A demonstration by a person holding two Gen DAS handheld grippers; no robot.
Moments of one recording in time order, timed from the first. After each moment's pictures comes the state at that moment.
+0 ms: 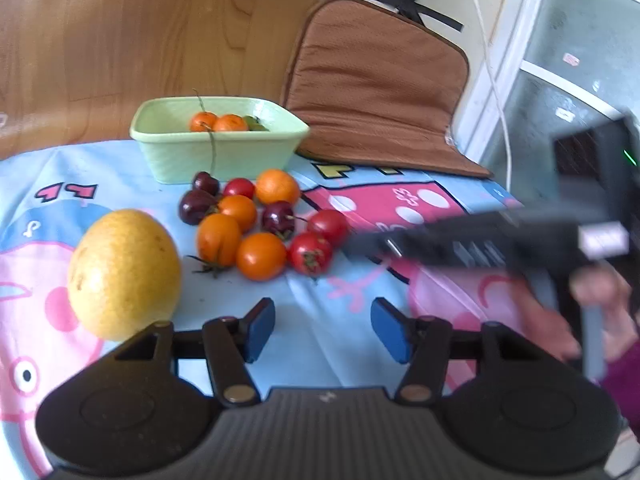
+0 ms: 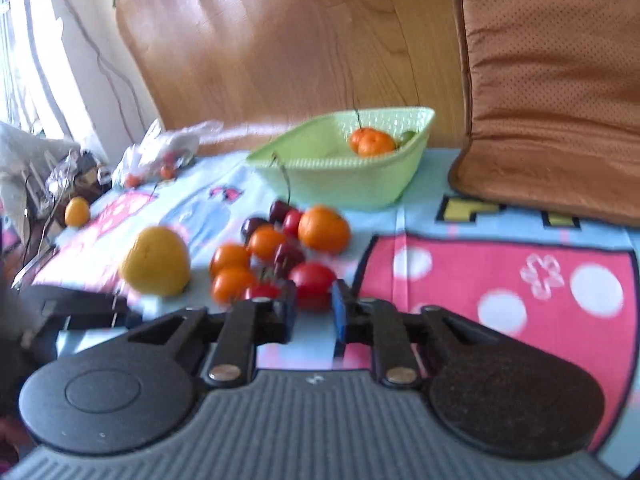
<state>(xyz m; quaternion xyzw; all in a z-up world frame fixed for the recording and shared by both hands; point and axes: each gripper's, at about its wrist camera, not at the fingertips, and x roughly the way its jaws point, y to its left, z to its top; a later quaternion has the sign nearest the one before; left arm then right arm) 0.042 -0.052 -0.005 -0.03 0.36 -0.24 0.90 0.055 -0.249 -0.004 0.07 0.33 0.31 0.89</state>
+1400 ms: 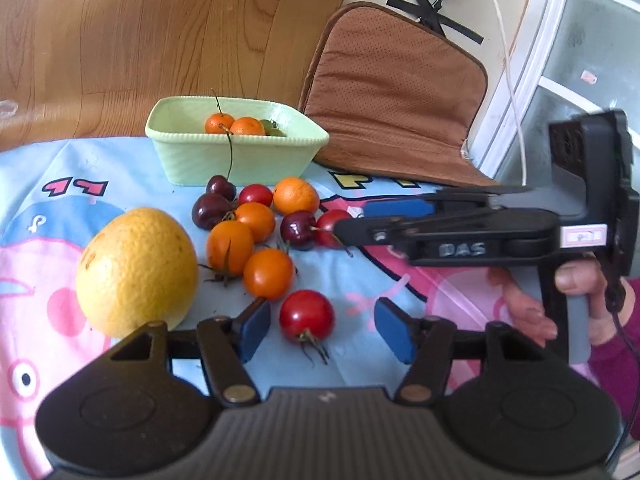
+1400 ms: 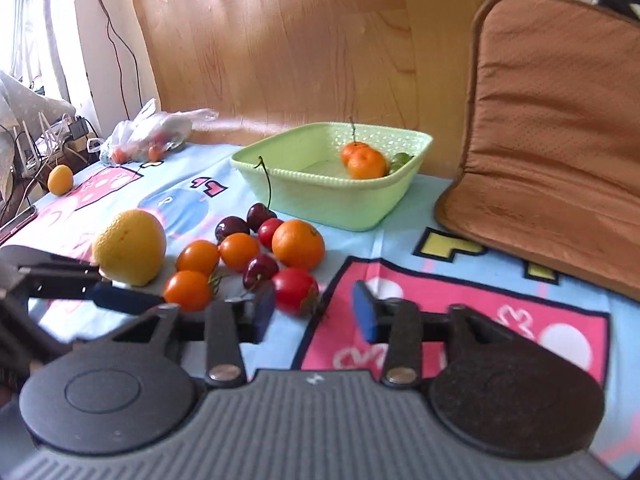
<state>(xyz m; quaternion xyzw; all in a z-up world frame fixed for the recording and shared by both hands) 0.055 -0.051 -0.009 -0.04 0.36 -0.21 0.91 0.095 -0.232 -0.002 -0.01 0.30 0.30 0.91</state>
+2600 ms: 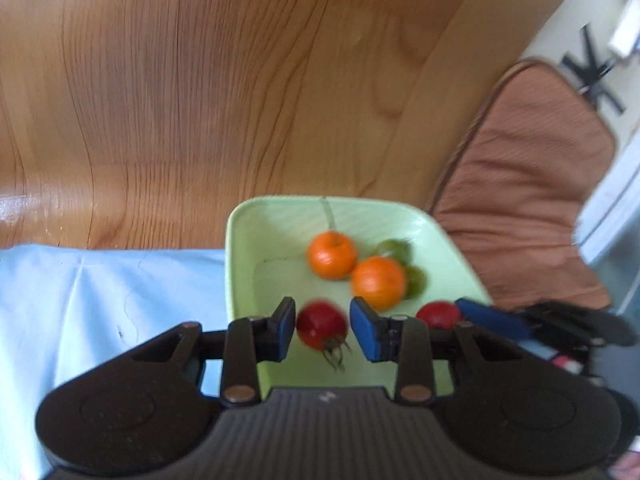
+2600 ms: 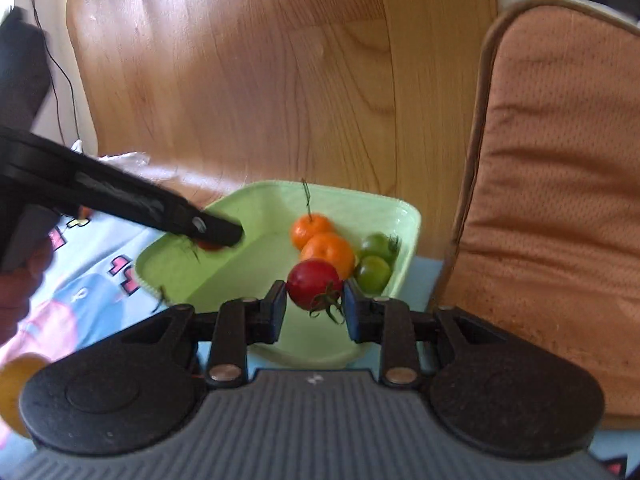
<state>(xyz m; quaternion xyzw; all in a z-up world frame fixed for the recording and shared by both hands) 0.277 -0.020 0.025 -0.05 0.42 -0.13 0.90 0.200 -0.195 0.011 0.00 0.28 0.22 0.94</state>
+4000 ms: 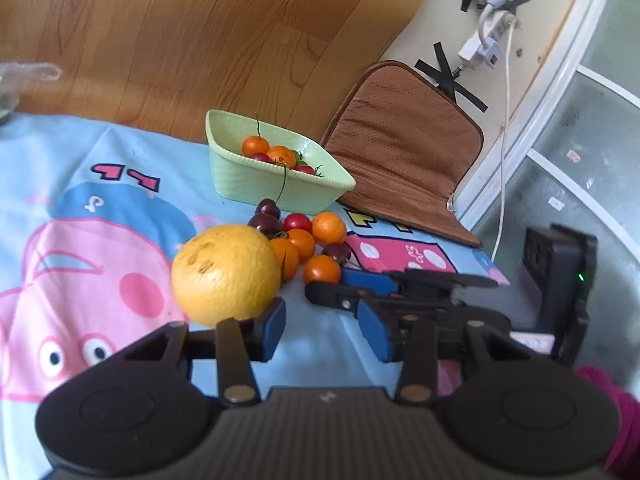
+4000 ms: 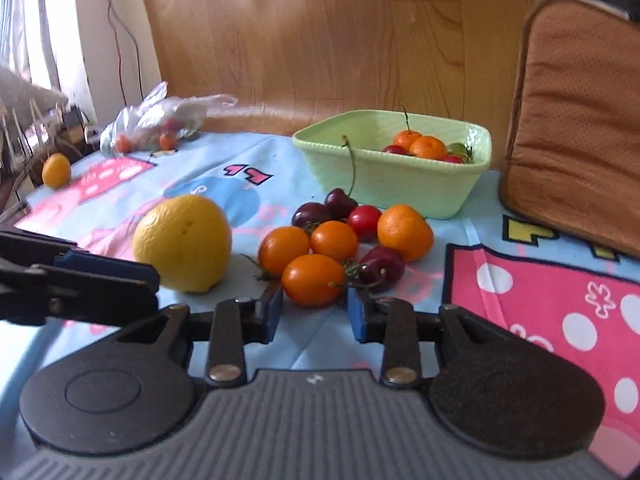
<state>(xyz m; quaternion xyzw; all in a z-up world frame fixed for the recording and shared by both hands) 0.040 0.023 0.011 -0.15 0.34 -0.24 0.90 0.056 -0.176 -0.005 0.01 0.30 0.26 0.92</state>
